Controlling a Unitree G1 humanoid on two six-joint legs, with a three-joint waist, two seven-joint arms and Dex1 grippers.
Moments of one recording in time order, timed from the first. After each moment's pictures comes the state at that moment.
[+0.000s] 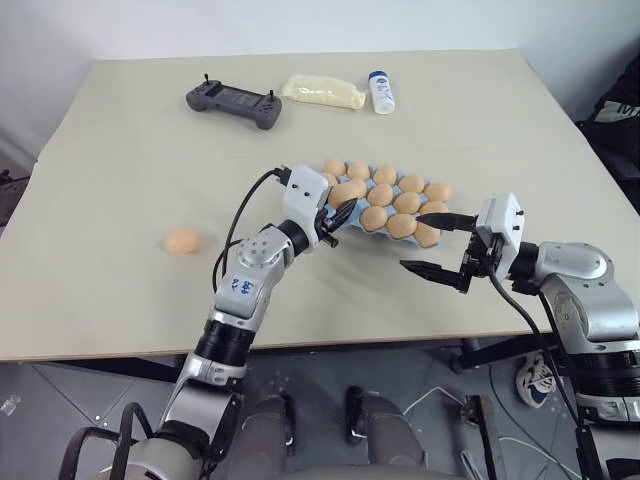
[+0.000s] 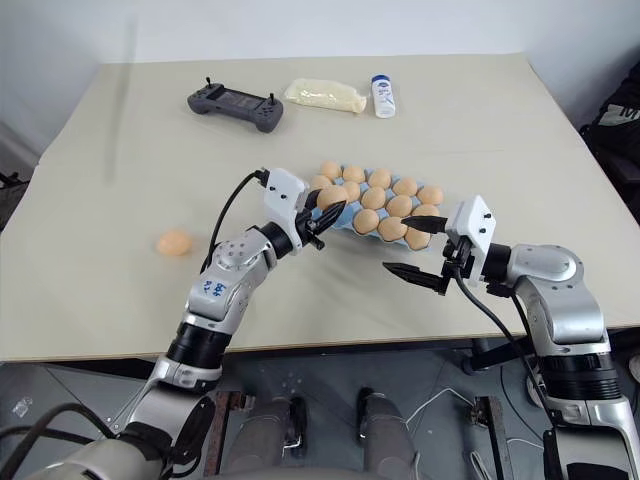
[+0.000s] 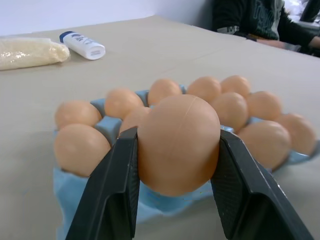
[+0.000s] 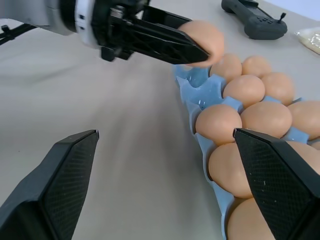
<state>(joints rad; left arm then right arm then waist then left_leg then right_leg) -0.69 0.07 -0.13 0.24 -0.14 0.29 -0.30 -0.37 -0.70 -0.09 -0.02 0.42 0.24 1.11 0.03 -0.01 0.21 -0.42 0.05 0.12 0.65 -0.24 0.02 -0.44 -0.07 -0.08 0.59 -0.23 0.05</state>
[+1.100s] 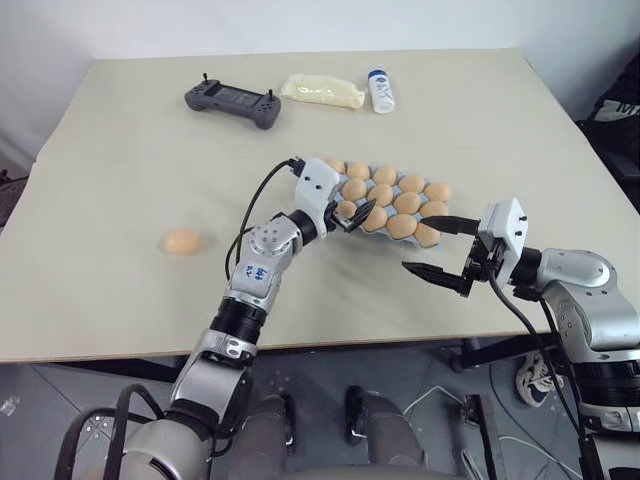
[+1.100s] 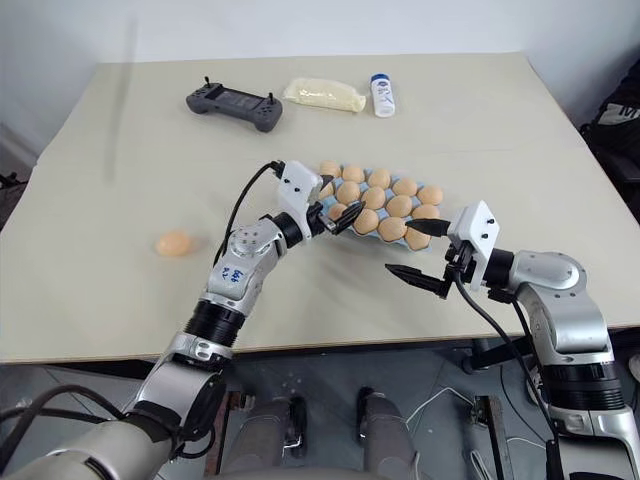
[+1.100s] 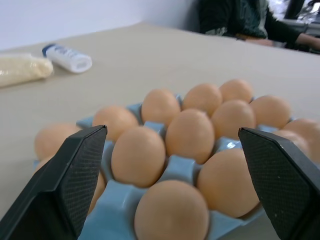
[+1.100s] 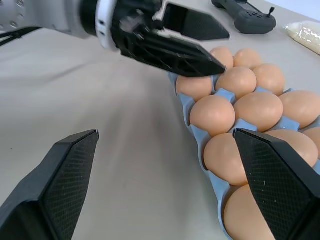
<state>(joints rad) -0.71 0.07 -0.12 0.29 -0.10 0.19 -0.39 -0.35 -0.70 -0.09 -0.05 0.42 0.24 1.08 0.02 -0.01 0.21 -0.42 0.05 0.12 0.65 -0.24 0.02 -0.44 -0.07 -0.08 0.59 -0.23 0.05</state>
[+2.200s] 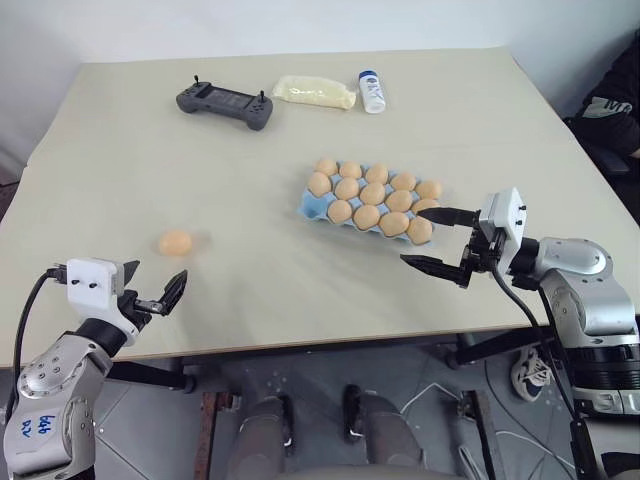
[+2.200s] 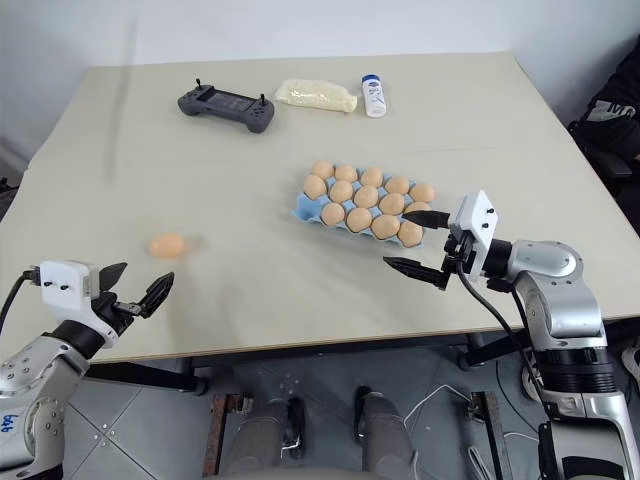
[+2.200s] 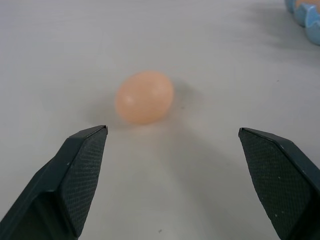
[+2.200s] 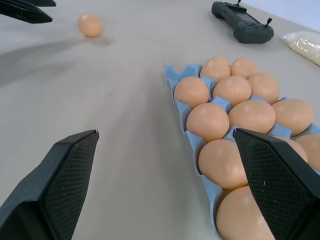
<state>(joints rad) 0.13 0.43 0.51 -0.50 -0.37 0.60 -0.37 -0.43 -0.68 -0.08 0.05 0.42 0.21 1.15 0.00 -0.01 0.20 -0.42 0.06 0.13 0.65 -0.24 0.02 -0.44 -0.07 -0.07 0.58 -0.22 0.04</state>
